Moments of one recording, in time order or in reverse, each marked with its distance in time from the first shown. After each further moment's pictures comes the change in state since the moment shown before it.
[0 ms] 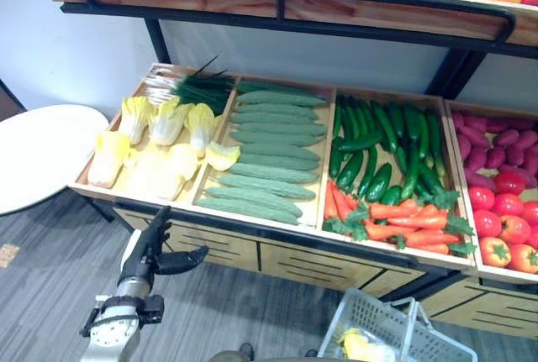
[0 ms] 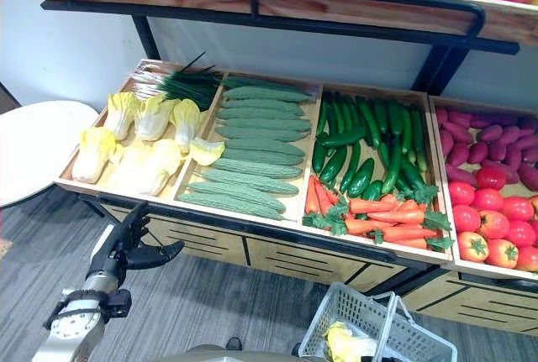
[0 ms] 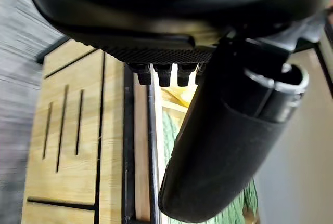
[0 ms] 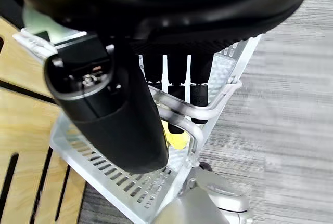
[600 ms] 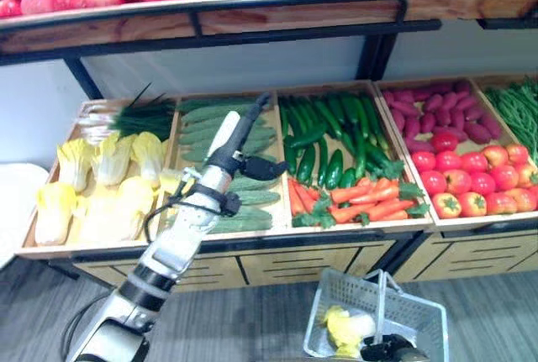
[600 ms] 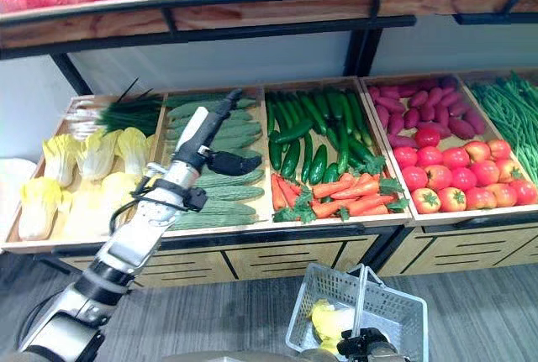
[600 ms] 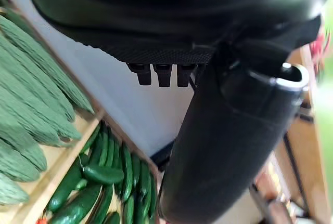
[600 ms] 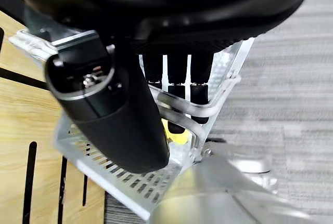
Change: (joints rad) left arm -0.683 -0.083 -0.411 0.171 0.216 -0.014 0.061; right arm -0.095 0.029 0.106 -0.019 -0.030 -0.004 -0.041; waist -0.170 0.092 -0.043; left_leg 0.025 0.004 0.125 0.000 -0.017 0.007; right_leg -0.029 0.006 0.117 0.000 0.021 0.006
